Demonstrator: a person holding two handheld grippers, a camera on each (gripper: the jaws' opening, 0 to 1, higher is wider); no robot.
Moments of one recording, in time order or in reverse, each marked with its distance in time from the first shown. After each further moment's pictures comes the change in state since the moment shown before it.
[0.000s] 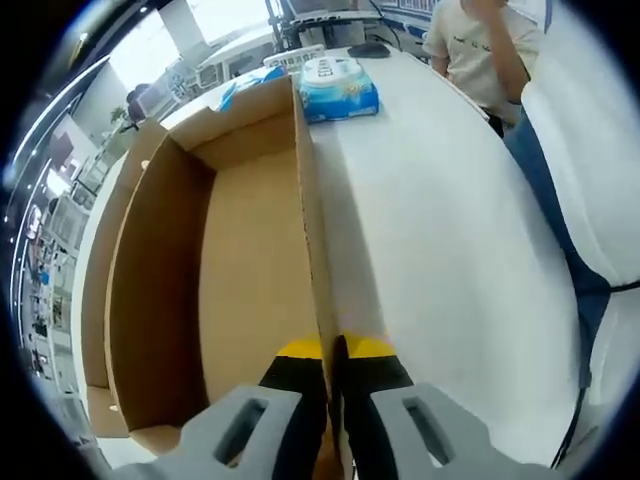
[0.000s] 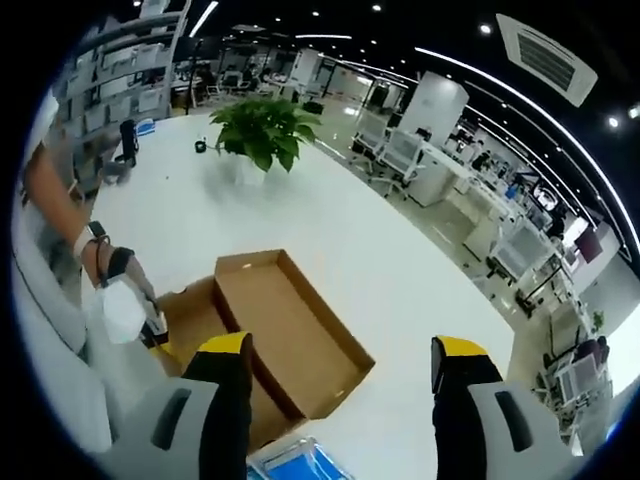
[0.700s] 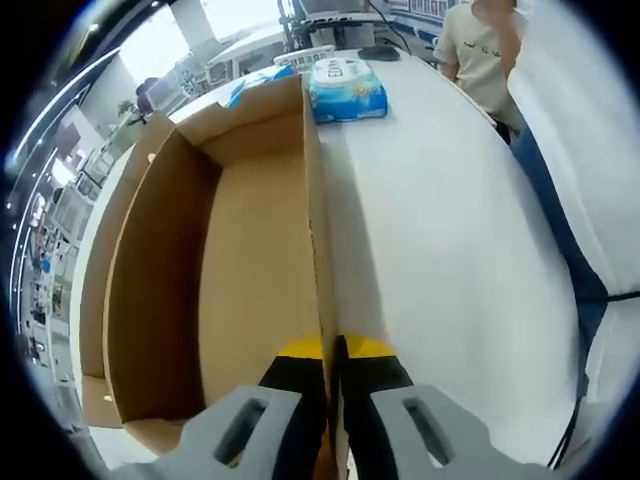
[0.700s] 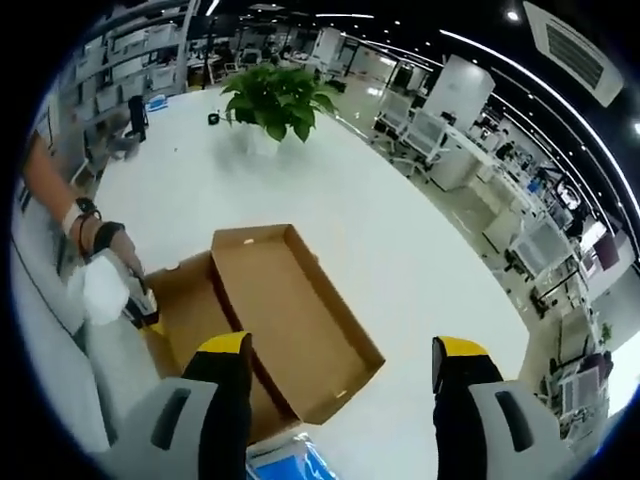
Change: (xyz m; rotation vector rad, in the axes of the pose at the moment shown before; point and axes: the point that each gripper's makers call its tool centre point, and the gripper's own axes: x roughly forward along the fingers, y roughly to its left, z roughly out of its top) left arm 0.000 0.000 0.000 -0.040 -0.014 0.018; right arm 0.051 0.008 -0.014 -0.067 0.091 0.096
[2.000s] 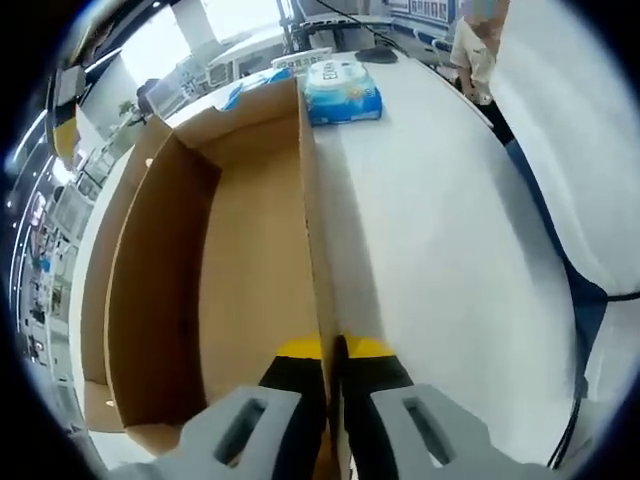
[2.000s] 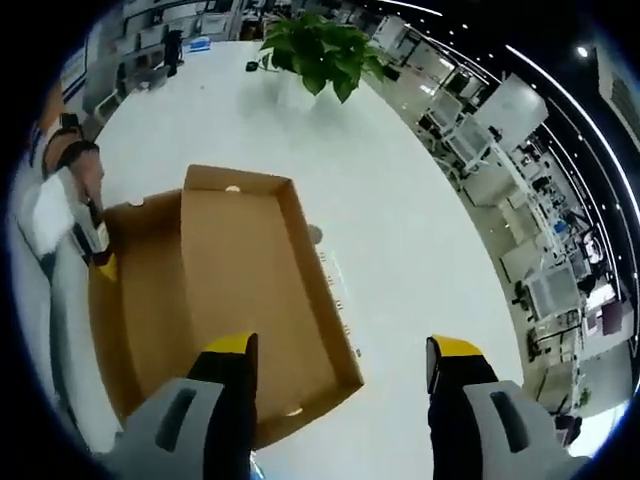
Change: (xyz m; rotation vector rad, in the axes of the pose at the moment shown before) left arm -0.001 -0.007 0.000 0.000 -0.009 0.000; right arm 0.092 -0.016 -0.016 -0.261 0.080 0.070
